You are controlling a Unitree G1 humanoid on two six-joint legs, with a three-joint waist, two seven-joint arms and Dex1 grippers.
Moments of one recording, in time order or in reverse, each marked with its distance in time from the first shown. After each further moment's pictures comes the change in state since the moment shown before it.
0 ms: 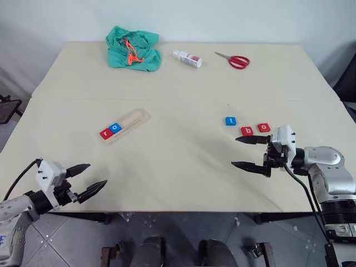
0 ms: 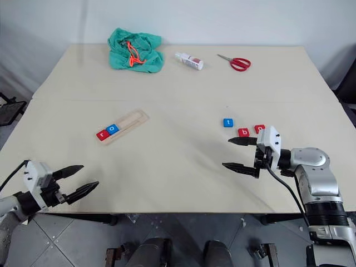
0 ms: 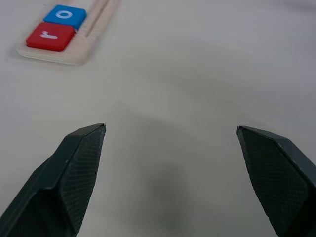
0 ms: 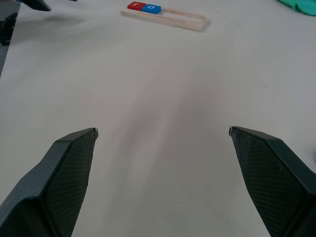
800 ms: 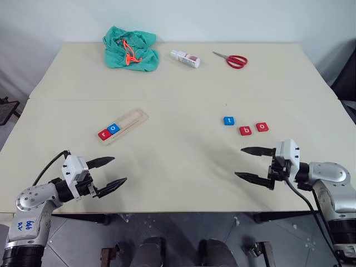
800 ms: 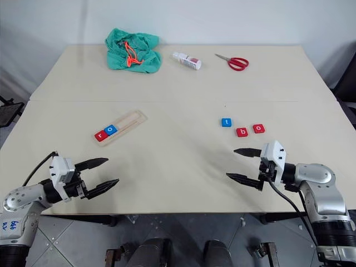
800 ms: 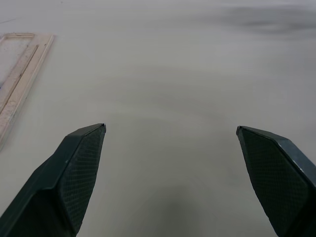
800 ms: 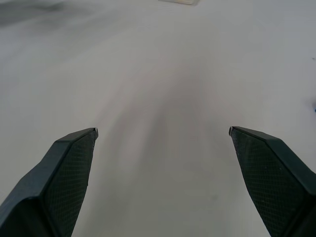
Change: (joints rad) left arm -0.098 -0.049 -0.164 0.090 0.030 -0.254 -0.142; right arm 0.161 -0.023 -0.041 -0.094 0.008 -0.028 -0.078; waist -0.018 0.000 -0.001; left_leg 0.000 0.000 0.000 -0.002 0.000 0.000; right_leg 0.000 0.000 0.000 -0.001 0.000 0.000
